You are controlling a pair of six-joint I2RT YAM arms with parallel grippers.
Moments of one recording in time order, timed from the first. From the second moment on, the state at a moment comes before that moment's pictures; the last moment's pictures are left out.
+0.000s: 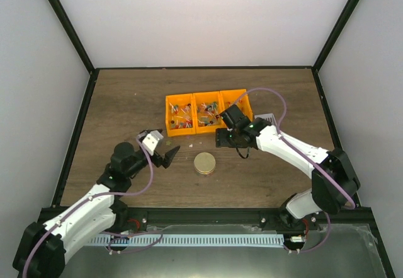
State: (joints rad) left arm -0.50 0.76 0.22 0.35 0.28 0.08; right arm 0.69 1.46 1.04 -0.66 0.05 0.63
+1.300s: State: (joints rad) left arm -1.00 1.68 0.08 1.18 -0.04 0.01; right arm 0.61 1.45 0.96 -0.66 0.04 0.50
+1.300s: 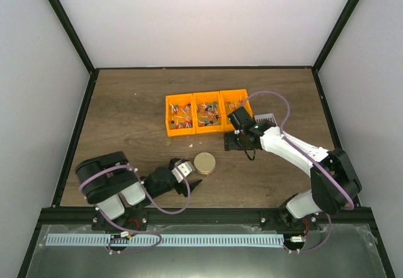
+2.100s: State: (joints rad) left arm -1.01 1.89 0.24 1.37 -0.02 -0.01; right arm 0.56 1.45 0.97 -0.66 0.05 0.44
